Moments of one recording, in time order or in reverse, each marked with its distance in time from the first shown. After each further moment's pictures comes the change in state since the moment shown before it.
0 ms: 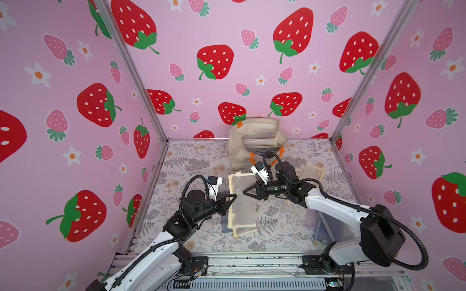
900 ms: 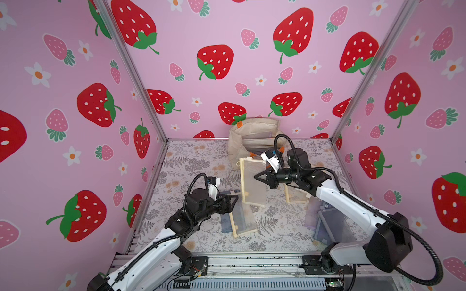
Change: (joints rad) left arm 0.003 0.050 0.021 -0.142 -0.175 0.018; right arm -0.148 -0.062 0.235 -0.374 0.077 -0.282
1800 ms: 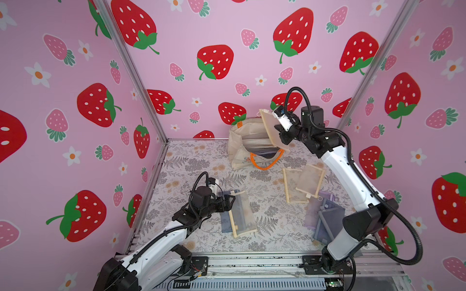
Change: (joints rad) left arm 0.078 0.163 -0.034 0.055 0.011 -0.030; right arm -0.158 0.332 0.775 -0.300 0.549 -0.587
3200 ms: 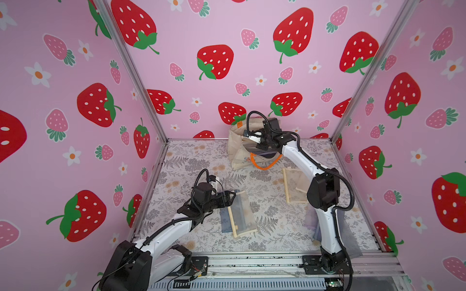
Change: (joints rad) left arm 0.064 0.139 0.000 0.139 0.069 -0.026; right arm 0.095 0.506 0.220 0.040 0.130 -0.459
